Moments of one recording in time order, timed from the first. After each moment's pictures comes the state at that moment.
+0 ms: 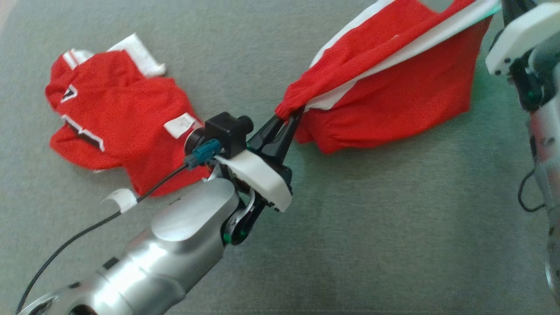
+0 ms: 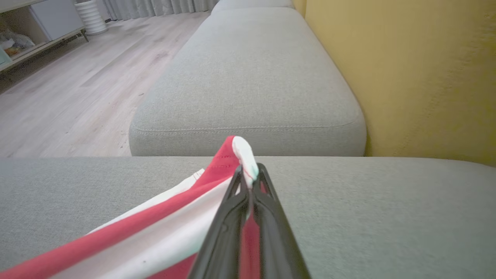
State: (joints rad) left arm -0.79 0.19 -1.09 0.44 -0.94 0.06 -0.20; right arm -0.98 -0.27 0.11 0.91 0.26 0.13 0.11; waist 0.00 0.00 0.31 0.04
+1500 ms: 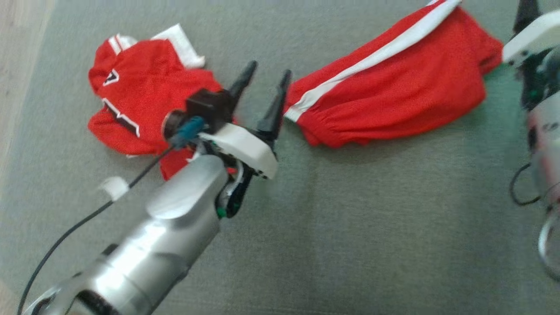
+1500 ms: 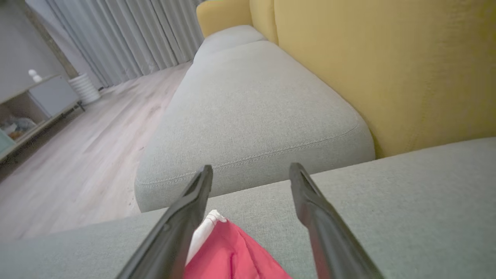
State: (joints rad) left arm -0.85 0.11 -0.97 0.65 -0.88 0.07 -0.25; right arm -1.15 -0.21 -0.30 1.29 0.01 0.13 -0.19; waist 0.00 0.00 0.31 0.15
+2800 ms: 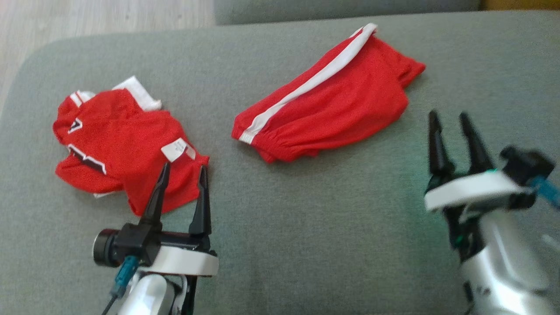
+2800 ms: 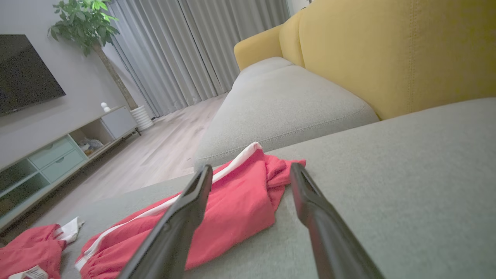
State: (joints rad) left arm -0.15 0.17 -0.39 0.18 -0.34 0.14 -0.26; right arm -0.31 -0.08 0.08 0.42 0.40 0.13 -0.20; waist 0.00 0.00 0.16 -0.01
